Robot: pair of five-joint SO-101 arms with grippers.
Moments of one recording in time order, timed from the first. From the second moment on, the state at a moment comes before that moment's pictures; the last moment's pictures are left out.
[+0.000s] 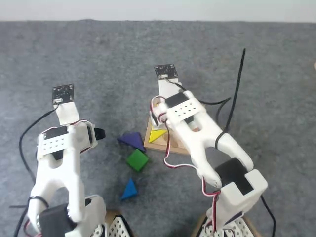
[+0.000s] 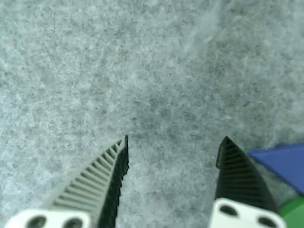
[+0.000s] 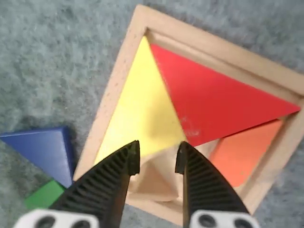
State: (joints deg) left arm -23.6 -20.7 57.9 48.2 -0.7; right arm -33.0 9.8 14.7 59.1 -17.2
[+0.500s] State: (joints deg) left arm -23.6 -20.7 57.9 48.2 -0.7; right arm -36.4 -13.2 15.3 75.4 2.3
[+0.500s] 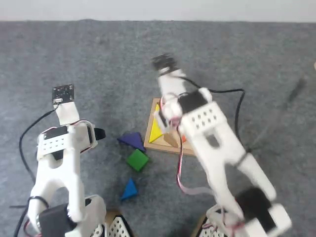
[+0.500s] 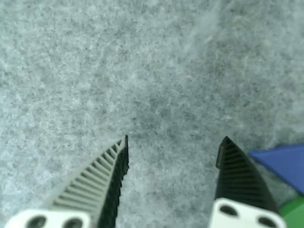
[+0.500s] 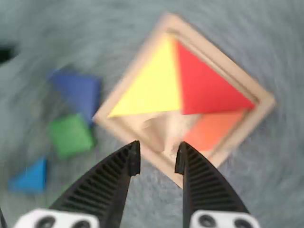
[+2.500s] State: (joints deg) left arm -23.6 -20.7 57.9 48.2 -0.7; right arm -35.3 6.0 27.4 50.4 9.7
